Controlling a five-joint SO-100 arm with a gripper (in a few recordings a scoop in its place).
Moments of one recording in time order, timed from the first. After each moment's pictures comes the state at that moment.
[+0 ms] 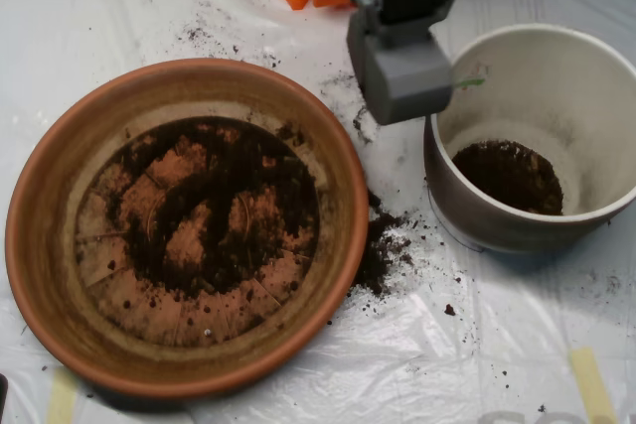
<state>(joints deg) -9.2 104.0 79.4 84.8 -4.5</state>
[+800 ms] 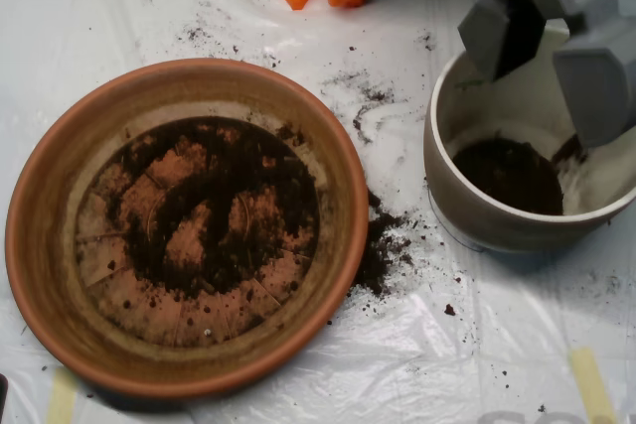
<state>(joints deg) -26.5 84.6 53.5 95.6 -3.3</state>
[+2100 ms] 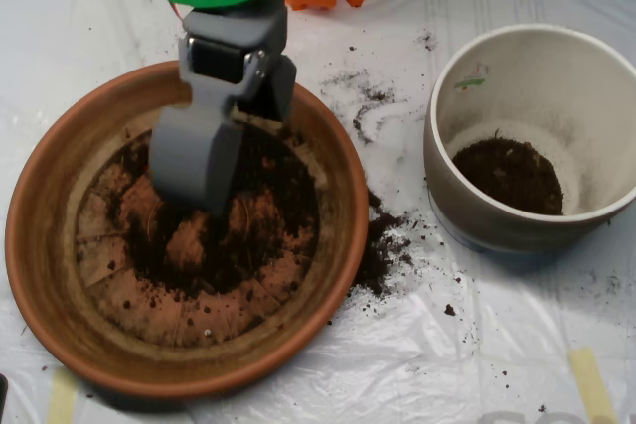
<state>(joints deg) 20.2 106.0 106.2 70.6 5.2</state>
